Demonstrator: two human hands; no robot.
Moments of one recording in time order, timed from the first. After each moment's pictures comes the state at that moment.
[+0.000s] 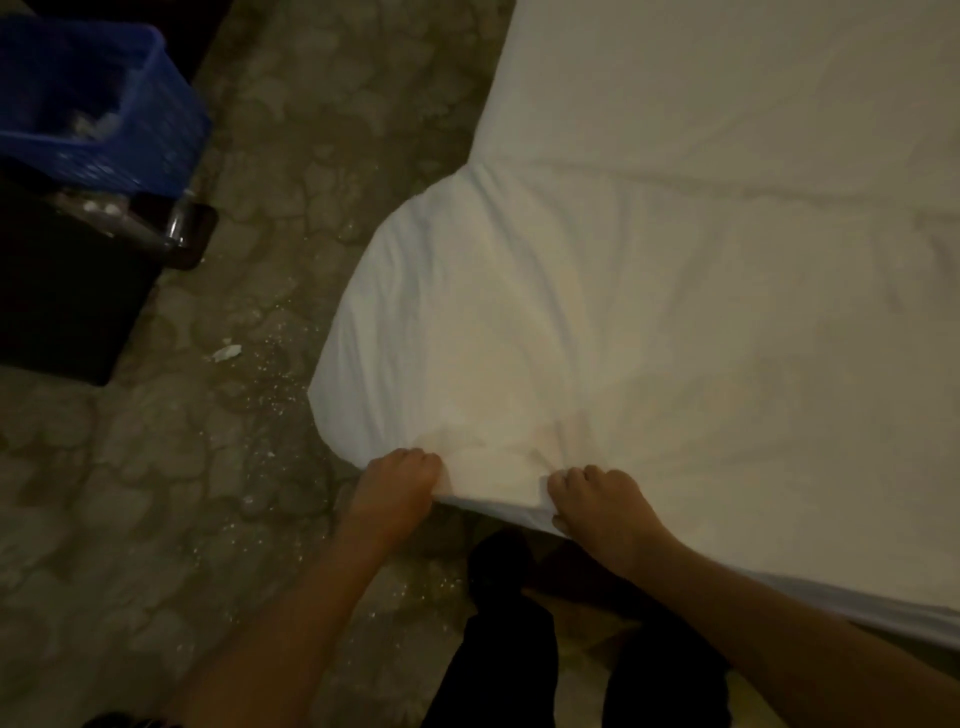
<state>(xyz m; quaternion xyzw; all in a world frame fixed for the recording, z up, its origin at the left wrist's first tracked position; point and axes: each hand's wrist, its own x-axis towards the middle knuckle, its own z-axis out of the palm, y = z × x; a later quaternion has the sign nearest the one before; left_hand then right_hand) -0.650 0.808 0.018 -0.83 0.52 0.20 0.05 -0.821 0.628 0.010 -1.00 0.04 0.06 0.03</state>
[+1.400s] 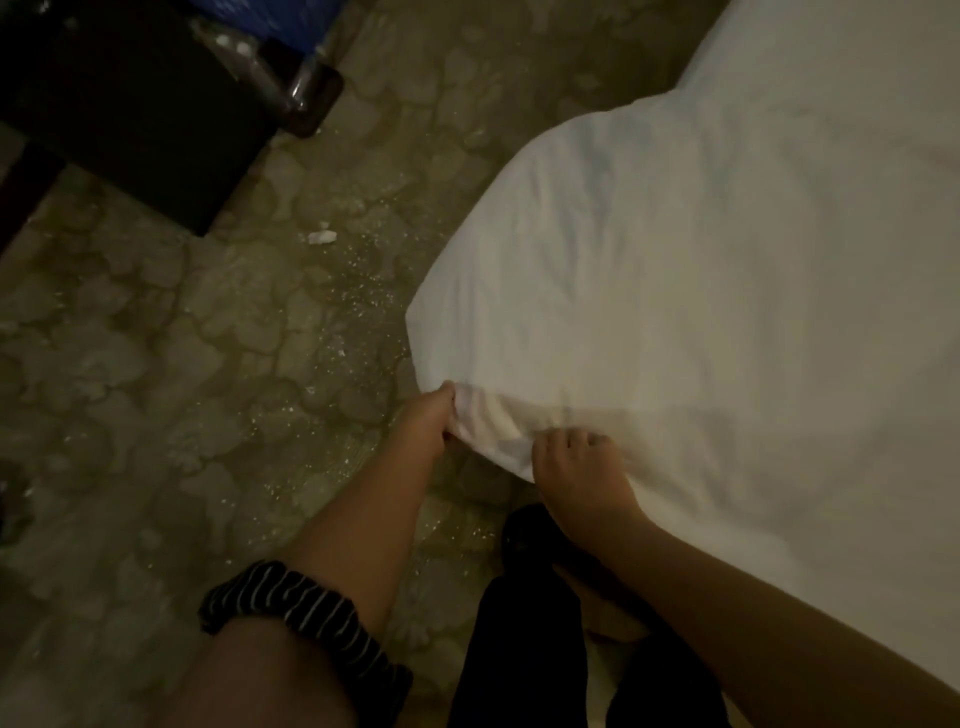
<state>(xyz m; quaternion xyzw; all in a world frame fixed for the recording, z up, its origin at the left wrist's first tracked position) -0.573 0.862 -0.079 -0.66 -0.44 0.39 -0.46 -0.711 0.728 -0.033 -0.99 -0.04 0.15 -0.04</state>
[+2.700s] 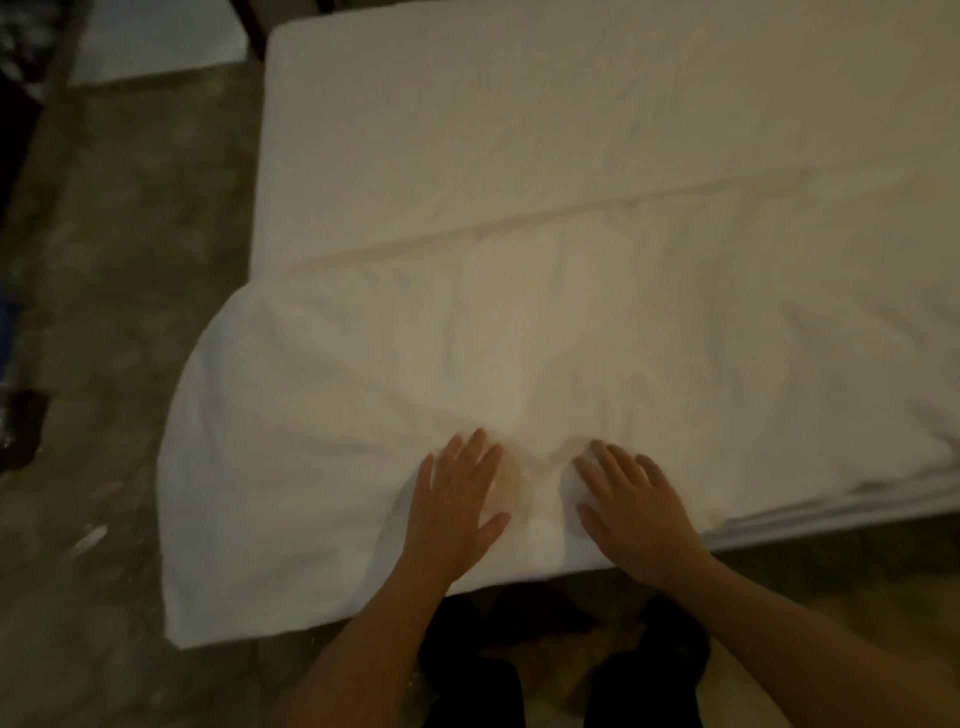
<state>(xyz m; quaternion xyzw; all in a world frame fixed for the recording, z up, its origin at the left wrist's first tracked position) -0.777 0.634 -0.001 -0.76 0.63 0.14 0.00 -0.981 0.522 0.020 -0.93 0.35 0.09 0.06</state>
